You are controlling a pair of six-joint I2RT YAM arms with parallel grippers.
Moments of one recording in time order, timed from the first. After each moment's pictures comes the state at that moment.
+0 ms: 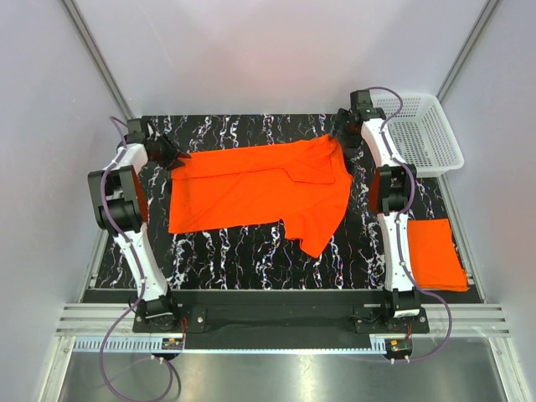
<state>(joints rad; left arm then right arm) 0.22 2.14 1.63 -0.41 0.46 -0.62 0.10 2.68 2.59 -0.83 -0.07 0.45</state>
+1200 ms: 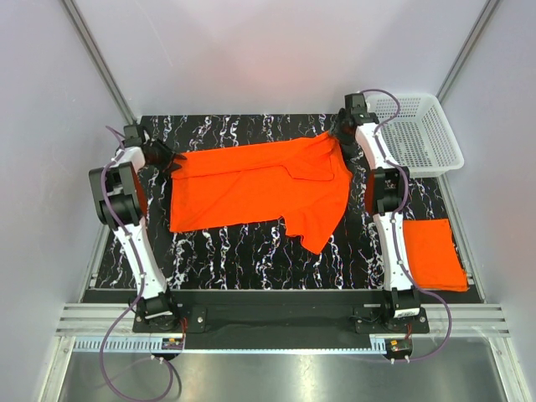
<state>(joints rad) 0.27 2.28 1.69 -0.33 0.49 -0.74 0.12 2.78 2.66 -0.70 0.02 0.55</state>
